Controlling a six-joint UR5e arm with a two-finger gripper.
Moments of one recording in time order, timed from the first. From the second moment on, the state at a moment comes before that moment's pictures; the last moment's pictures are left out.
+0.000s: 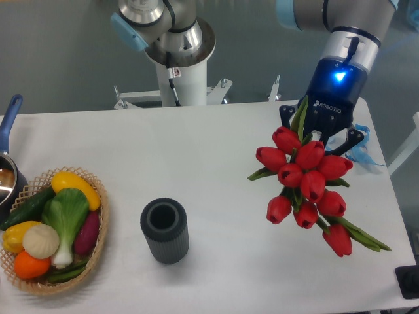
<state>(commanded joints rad) 2.83 -1.80 -1.53 -0.87 0.58 0.99</state>
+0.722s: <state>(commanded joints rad) 2.78 -1.81 -1.55 -0.80 0.56 0.99</state>
